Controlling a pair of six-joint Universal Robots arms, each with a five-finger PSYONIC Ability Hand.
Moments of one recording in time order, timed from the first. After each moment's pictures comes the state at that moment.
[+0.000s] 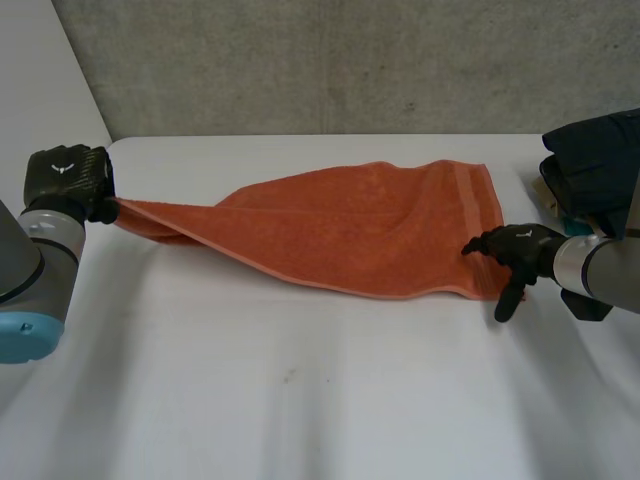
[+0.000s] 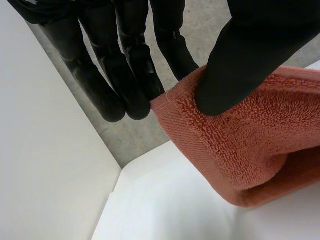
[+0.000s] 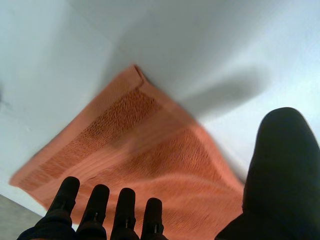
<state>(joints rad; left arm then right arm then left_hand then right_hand) 4.58 -1.91 -1.63 3.55 -1.62 3.37 1.68 -0.89 1.18 0.39 1.21 2.60 1.17 1.20 1.19 1.20 0.98 0.25 0.25 0.25 0.24 0.08</state>
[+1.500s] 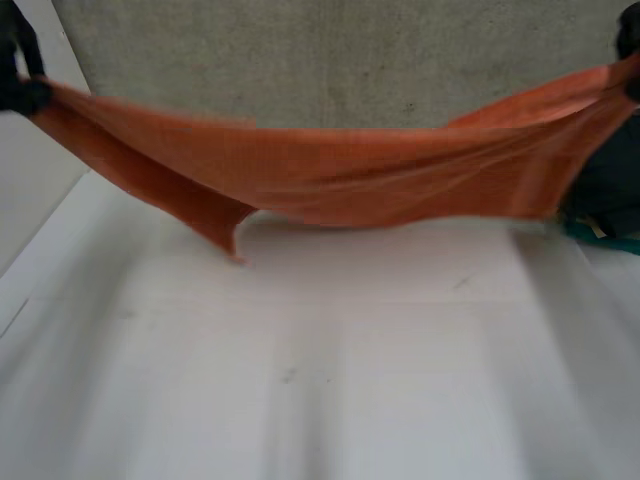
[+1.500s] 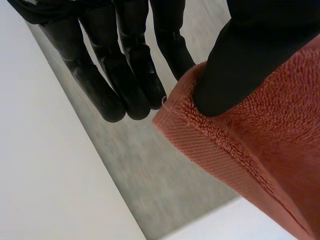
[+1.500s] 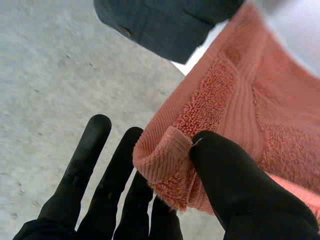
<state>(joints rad) 4.61 -1.54 -1.48 3.24 -1.54 3.31 1.61 -1.26 0.85 0.46 1.34 2.68 1.17 1.20 1.19 1.20 0.98 1.13 1.18 1.19 1.20 0.98</state>
